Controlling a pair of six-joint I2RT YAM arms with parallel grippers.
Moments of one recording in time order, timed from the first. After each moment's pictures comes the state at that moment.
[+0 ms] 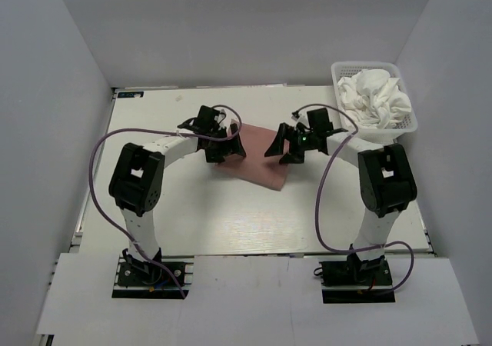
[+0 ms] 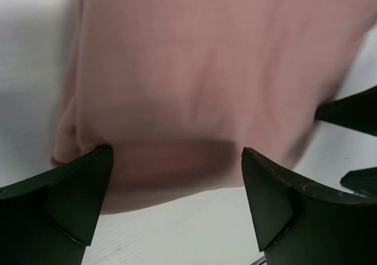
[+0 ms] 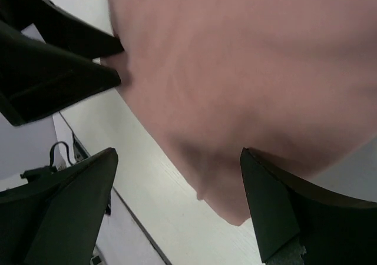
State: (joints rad) left arm -0.42 1.91 1.33 -0.35 0.28 -0.57; right arm 0.29 1.84 1.19 -0.20 -0.70 0.49
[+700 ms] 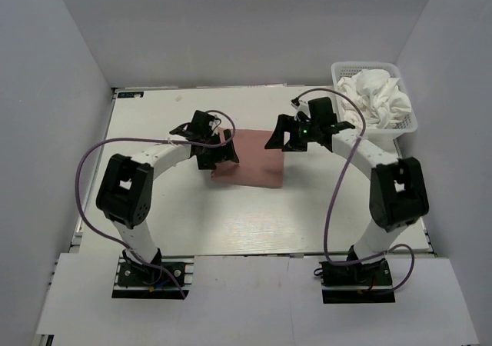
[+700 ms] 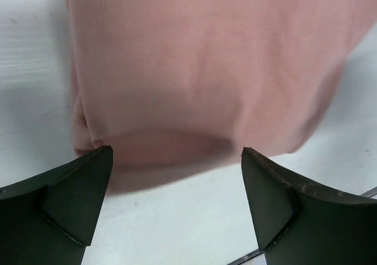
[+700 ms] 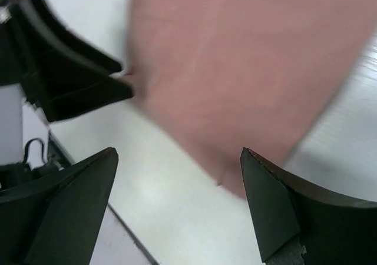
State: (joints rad) left arm -0.41 1.79 1.19 -0.40 0.22 -0.58; right arm 0.34 1.75 1.22 -0.30 -0.59 0.38
